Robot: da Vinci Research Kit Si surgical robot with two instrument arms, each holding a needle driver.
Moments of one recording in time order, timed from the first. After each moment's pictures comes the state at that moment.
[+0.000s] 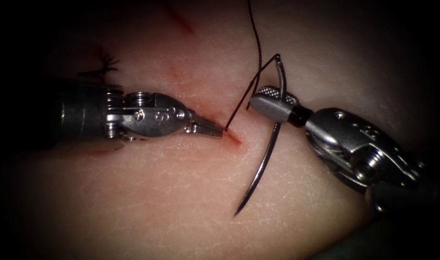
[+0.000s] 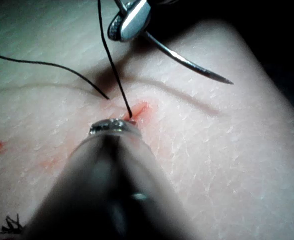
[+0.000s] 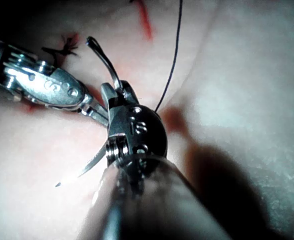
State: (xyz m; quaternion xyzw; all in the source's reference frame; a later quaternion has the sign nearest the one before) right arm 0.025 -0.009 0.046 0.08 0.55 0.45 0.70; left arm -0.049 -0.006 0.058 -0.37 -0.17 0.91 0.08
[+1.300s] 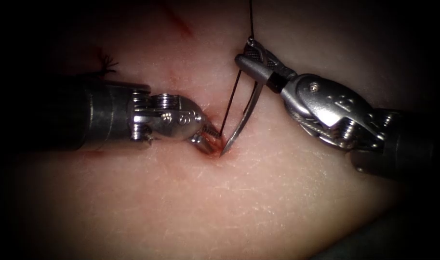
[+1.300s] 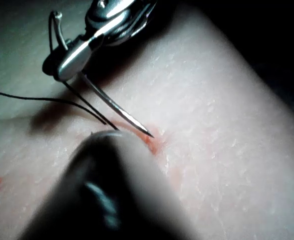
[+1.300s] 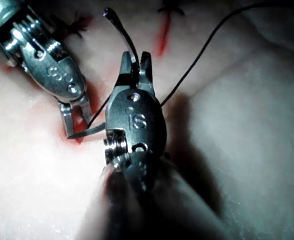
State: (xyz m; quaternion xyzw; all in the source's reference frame) right arm 0.027 -0.005 0.051 -0.09 0.60 0.35 0.72; left arm -0.050 -0.007 0.059 -0.25 -0.24 0.94 0.01
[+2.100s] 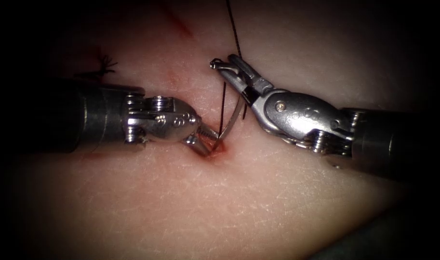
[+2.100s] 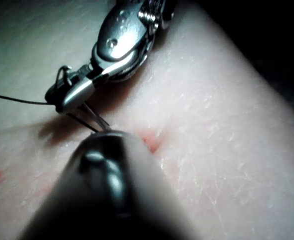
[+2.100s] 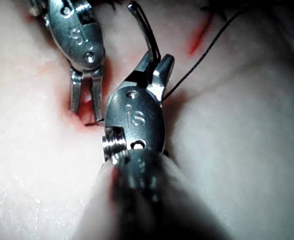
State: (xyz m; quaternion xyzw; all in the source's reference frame) right arm 0.030 -0.008 0.055 -0.17 0.57 0.29 0.75; left arm -0.050 -0.008 0.059 -0.26 -0.24 0.94 0.01
